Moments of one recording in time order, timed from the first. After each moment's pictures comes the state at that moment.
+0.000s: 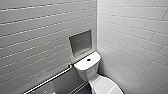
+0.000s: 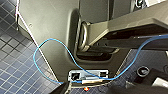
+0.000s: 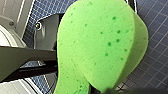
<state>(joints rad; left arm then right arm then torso) 1.39 3.04 -2.62 -0.25 0.19 0.39 -1.67 2.66 -2.19 0.21 0.46 0.01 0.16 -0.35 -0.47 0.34</state>
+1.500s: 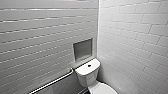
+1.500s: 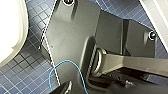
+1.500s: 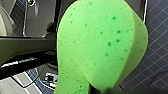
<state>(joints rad) 1.42 3.08 -2.74 -0.26 0.00 0.26 -1.60 2.87 -2.54 0.17 0.12 0.01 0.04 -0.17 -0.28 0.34</state>
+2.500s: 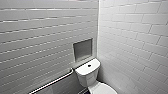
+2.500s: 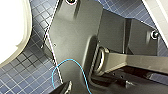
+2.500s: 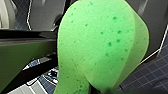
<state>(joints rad) 1.42 3.07 -2.74 -0.26 0.00 0.26 -1.53 3.03 -2.71 0.11 -0.03 -0.02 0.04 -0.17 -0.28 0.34</state>
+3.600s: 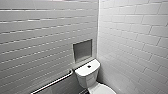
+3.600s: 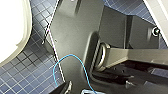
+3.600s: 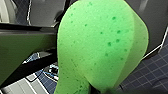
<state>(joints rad) 1.44 3.07 -2.74 -0.26 0.00 0.26 -1.54 3.03 -2.71 0.11 -0.04 -0.02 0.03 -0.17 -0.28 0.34</state>
